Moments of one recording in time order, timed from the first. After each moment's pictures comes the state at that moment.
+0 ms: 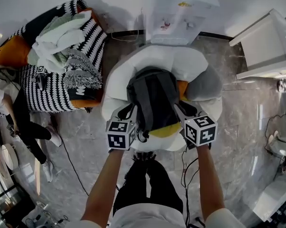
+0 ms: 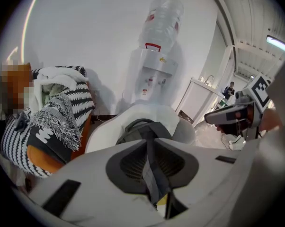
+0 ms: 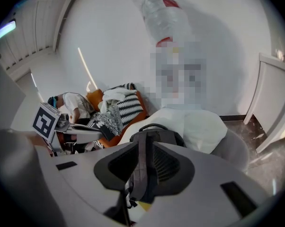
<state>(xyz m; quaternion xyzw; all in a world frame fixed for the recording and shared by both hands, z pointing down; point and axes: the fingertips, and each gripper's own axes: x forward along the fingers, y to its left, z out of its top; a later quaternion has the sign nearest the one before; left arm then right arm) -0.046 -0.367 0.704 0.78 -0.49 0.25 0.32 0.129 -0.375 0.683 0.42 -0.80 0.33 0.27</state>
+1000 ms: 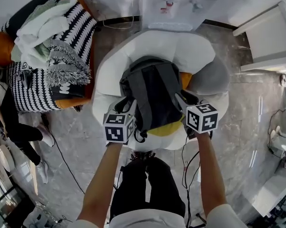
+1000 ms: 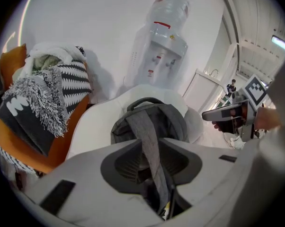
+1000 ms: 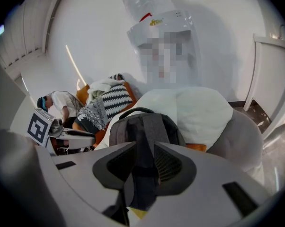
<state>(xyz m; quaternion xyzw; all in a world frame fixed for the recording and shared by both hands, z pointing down) -0.044 -0.385 0.821 0.77 -0.47 0.26 0.35 0.146 -0.407 0.803 0.44 -0.77 0.37 0.28</state>
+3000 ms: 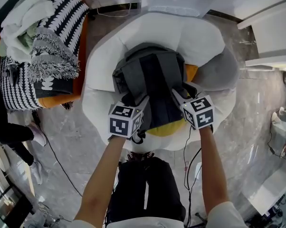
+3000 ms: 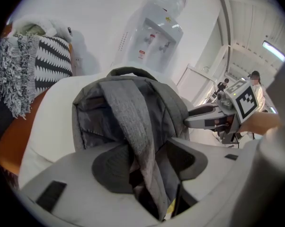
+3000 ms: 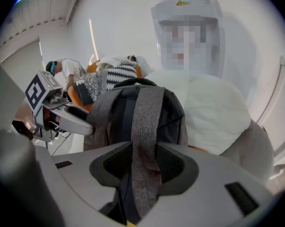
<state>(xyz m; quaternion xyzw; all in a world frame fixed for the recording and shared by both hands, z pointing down) 0.006 -0.386 0.906 0.80 -0.40 0.25 0.36 0.143 -0.414 0.903 0.39 -0.81 0.25 0.36</state>
